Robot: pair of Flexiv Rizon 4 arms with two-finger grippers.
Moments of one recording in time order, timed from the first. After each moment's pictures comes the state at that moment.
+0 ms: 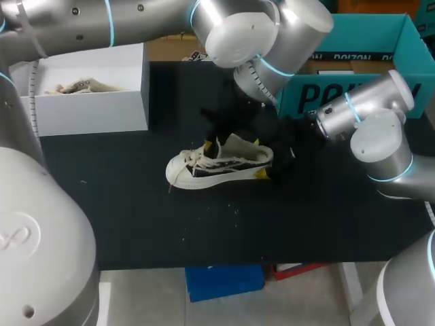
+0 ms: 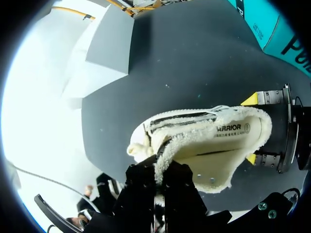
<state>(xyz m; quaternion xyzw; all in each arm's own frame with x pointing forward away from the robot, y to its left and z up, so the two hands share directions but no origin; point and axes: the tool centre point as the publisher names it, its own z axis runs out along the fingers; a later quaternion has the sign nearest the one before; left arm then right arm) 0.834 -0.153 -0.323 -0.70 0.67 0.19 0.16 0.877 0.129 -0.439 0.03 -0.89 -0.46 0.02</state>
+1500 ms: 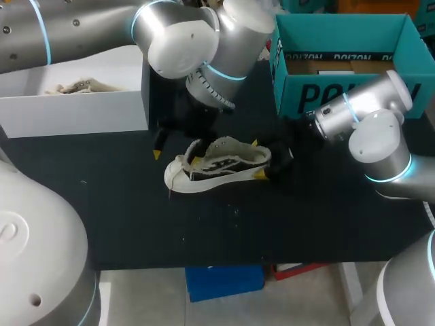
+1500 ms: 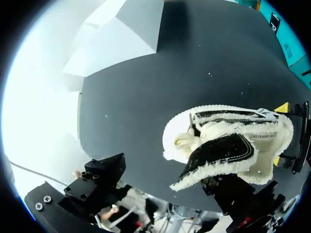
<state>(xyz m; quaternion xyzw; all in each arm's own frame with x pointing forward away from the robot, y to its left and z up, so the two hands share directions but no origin) 0.812 -0.078 -0.333 -0.75 0.63 0.18 0.13 0.877 0.133 -0.440 0.03 -0.89 -0.46 0.02</state>
